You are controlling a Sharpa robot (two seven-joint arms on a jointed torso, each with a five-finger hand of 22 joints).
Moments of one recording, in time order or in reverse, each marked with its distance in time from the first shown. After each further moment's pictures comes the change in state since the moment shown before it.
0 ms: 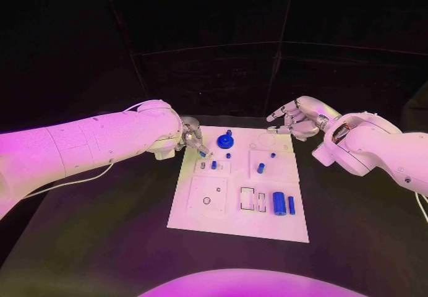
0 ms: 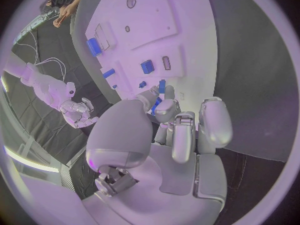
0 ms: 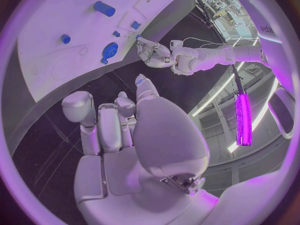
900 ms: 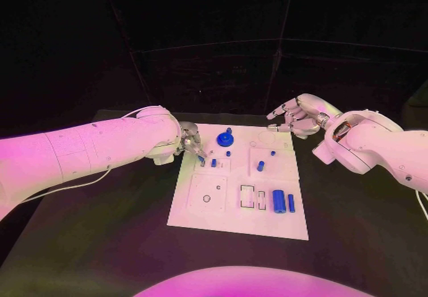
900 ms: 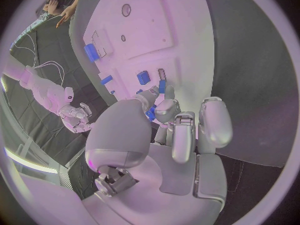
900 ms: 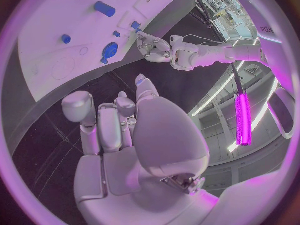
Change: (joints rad) left arm -0.032 -0.019 -0.002 0.027 -0.013 -0.015 -0.011; left_hand -0.014 -0.013 0.028 -0.017 0.003 0.001 0.002 0.005 0.003 0.000 0.000 0.000 -0.002 0.000 0.000 0.000 0.000 0.000 0.000 0.000 0.000 -0.003; right arm 0.000 -0.001 0.000 0.000 0.000 0.000 0.002; right_hand 0.000 0.000 0.000 0.000 0.000 0.000 0.000 0.000 0.000 0.000 0.000 0.000 0.000 0.000 0.000 0.000 0.000 0.000 0.000 0.000 0.000 0.000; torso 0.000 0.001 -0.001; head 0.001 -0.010
